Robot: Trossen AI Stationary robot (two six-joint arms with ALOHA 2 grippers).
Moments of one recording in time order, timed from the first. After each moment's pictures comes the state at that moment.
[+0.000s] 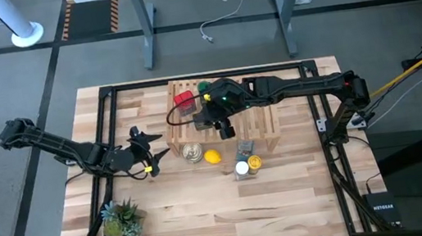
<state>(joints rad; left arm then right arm) -0.36 0.79 0.35 -0.06 -0.79 -0.28 -0.13 1.72 1.56 -0.58 -0.04 -0.42</state>
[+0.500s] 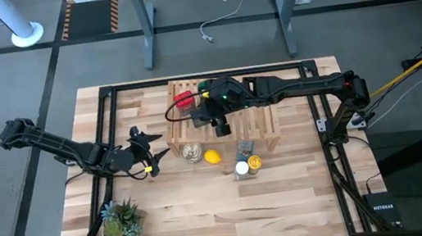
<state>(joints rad) -0.36 0.79 0.35 -0.06 -0.79 -0.28 -0.13 1.72 1.56 -0.51 0.03 -0.42</state>
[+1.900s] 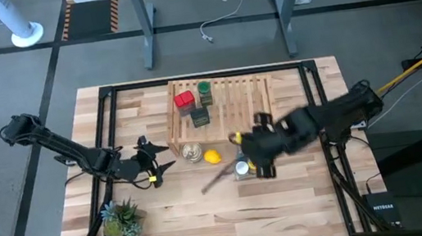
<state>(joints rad) -0.45 0.95 0.35 0.06 -0.73 -0.39 0.35 1.67 1.85 -1.38 0.30 0.38</state>
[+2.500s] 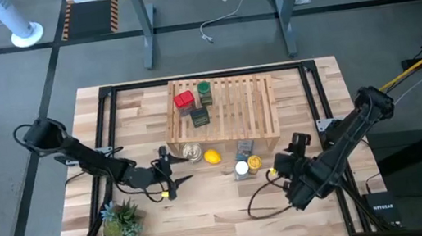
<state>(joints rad) -0.48 1.39 0.36 0.70 -0.65 -0.15 0.72 1.62 1.42 -1.56 0.52 1.02</state>
